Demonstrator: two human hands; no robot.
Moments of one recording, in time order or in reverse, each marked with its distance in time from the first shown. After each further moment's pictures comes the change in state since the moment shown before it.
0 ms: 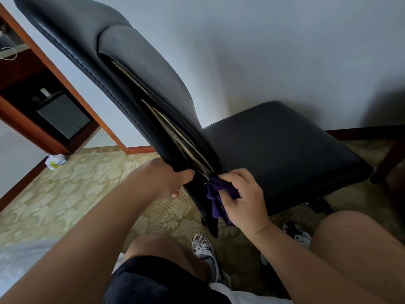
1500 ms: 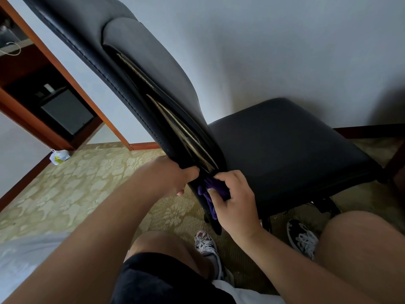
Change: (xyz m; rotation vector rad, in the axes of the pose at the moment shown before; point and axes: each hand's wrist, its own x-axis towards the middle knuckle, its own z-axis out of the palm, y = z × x) left_hand 0.004 0.008 0.007 -0.132 0.027 -0.153; right_hand -0.008 -0.024 0.027 0.064 -0.003 0.129
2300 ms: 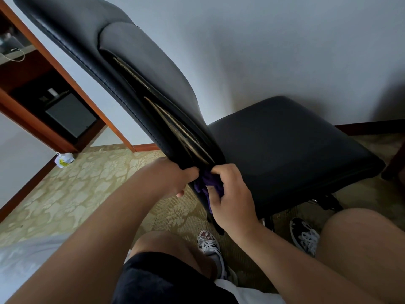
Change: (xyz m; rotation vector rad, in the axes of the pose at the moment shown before) left_hand -0.005 0.009 -0.001 0.073 -0.039 -0.015; right_hand 0.008 -0.020 -0.007 -0.083 -0.087 -0.005
